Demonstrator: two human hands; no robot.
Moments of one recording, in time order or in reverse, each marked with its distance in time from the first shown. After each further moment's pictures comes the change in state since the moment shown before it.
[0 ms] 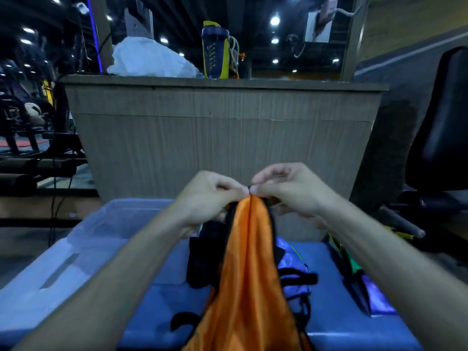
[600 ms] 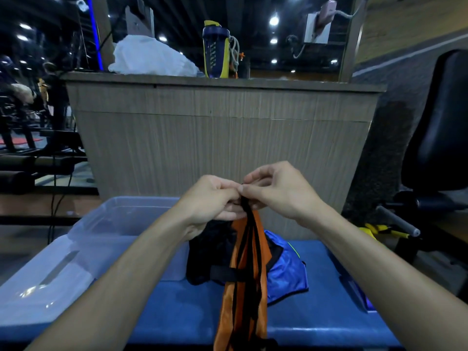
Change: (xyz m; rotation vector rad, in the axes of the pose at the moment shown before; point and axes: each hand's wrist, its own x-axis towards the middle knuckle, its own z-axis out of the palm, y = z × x) left_hand -0.014 0.007 0.014 -0.305 -0.077 -0.143; right_hand 0.008 0.009 0.019 -0.238 0.084 -0.132
